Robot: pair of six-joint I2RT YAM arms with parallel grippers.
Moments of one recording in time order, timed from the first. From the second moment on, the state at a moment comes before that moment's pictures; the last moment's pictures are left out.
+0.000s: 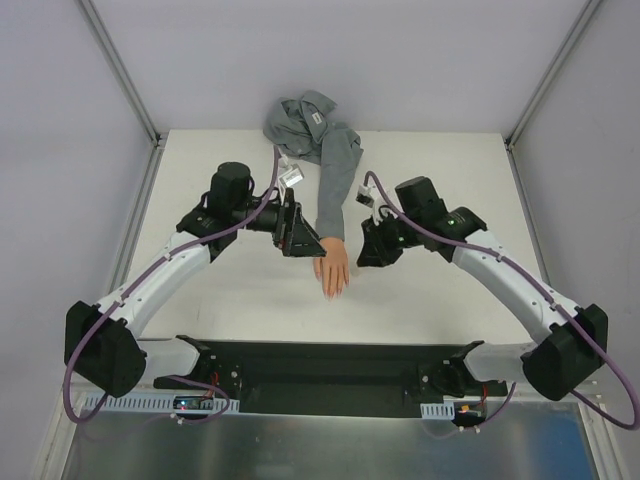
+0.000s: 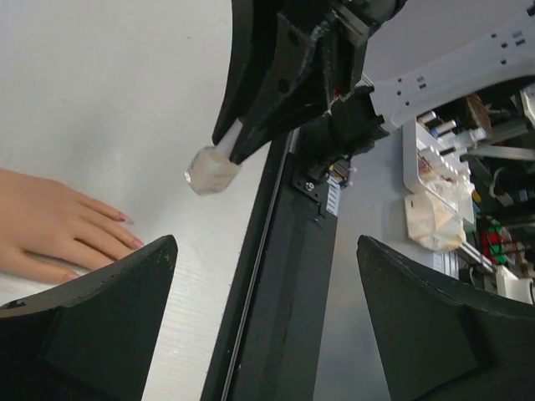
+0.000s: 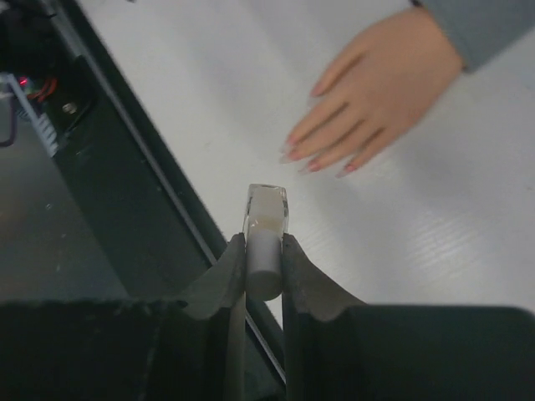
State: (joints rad) left arm -0.46 1.25 1.03 -0.20 1.01 -0.36; right arm 0.57 1.30 1.15 -0.75 -0.45 -0.04
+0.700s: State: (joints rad) left arm -0.58 1.22 0.93 -0.20 1.28 -0.19; right arm 0.77 1.26 1.31 -0.67 -0.75 -0.02
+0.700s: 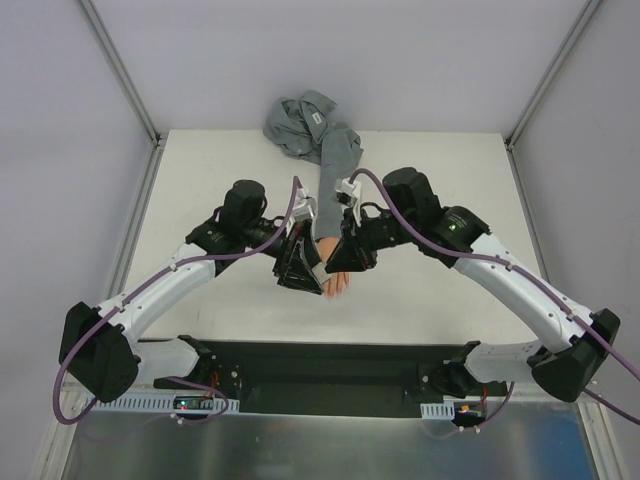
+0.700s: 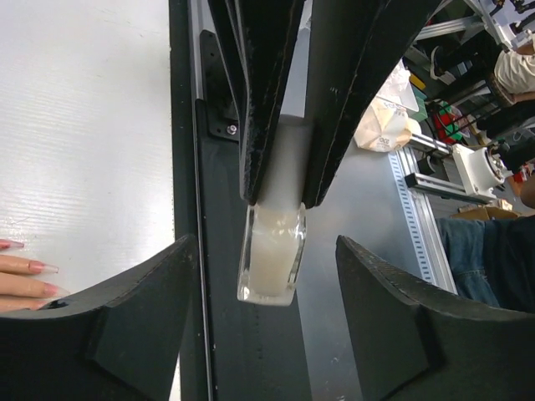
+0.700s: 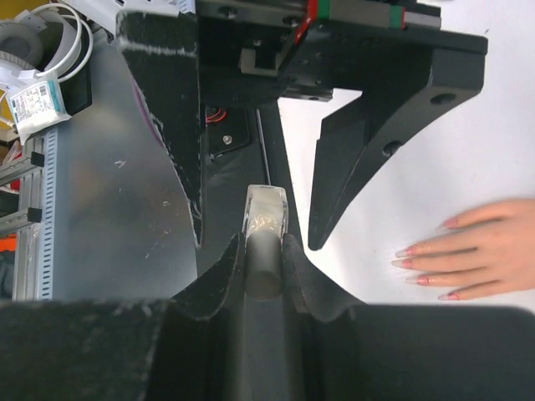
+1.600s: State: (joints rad) left arm -0.58 1.20 0.93 -0.20 1.27 -0.19; right arm 0.81 1.32 1.35 -0.67 -0.73 -0.01
